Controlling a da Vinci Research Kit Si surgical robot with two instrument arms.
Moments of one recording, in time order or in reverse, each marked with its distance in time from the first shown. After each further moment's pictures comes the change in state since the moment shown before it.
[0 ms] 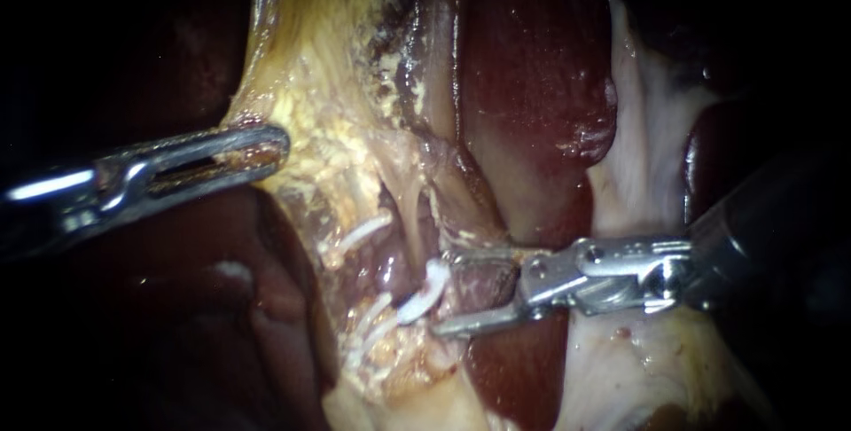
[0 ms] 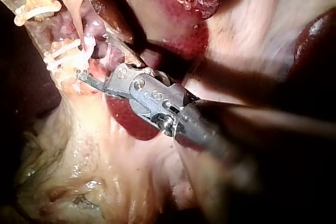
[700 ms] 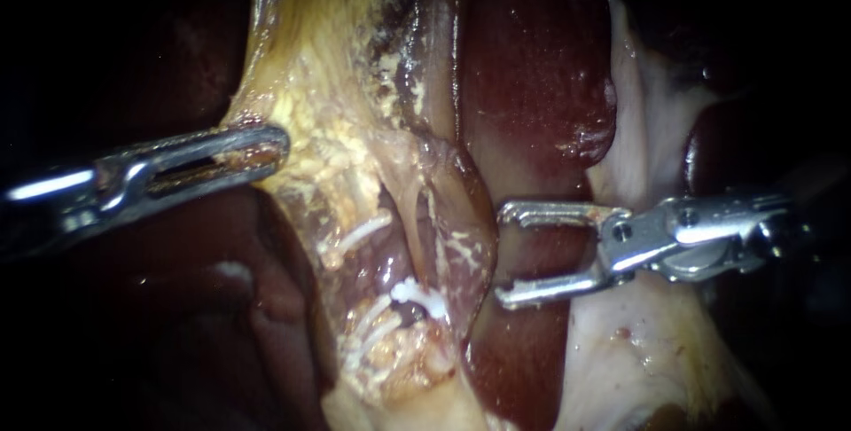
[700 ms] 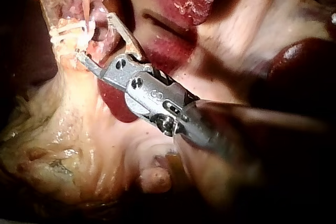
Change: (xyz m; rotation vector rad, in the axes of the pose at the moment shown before) right arm 0.006 -0.001 -0.008 -0.007 0.103 -0.139; left arm 0.000 0.000 0.000 0.000 0.000 0.000
